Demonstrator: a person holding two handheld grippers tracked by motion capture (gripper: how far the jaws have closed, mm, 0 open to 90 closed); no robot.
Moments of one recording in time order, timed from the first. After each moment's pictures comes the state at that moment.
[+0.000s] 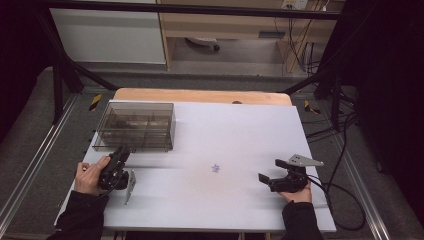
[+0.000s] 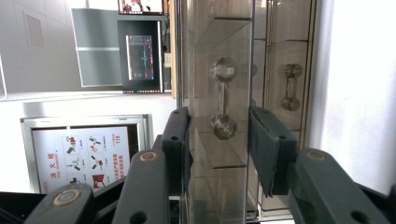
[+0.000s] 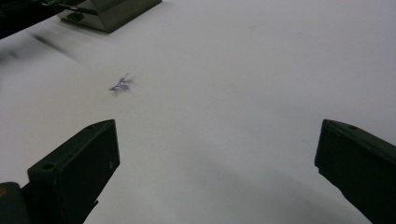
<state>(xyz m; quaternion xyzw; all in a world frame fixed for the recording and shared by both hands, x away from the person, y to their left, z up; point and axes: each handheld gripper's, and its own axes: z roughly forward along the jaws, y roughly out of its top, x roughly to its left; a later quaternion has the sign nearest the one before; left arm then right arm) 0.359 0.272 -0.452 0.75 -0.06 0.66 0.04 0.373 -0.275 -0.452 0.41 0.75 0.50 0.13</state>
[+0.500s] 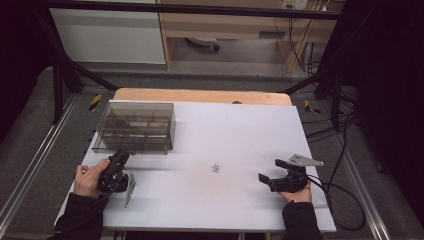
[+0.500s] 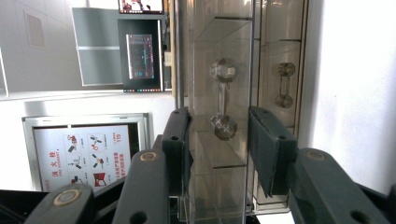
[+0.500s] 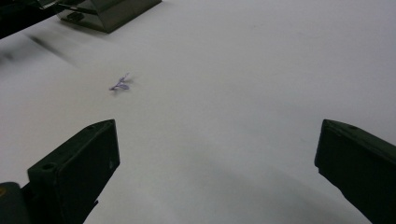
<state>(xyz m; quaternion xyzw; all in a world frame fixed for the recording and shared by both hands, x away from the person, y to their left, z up) 0.351 0.272 -0.455 0.75 -0.06 0.66 0.04 0.373 -0.275 -0.452 0.41 0.75 0.50 0.13</state>
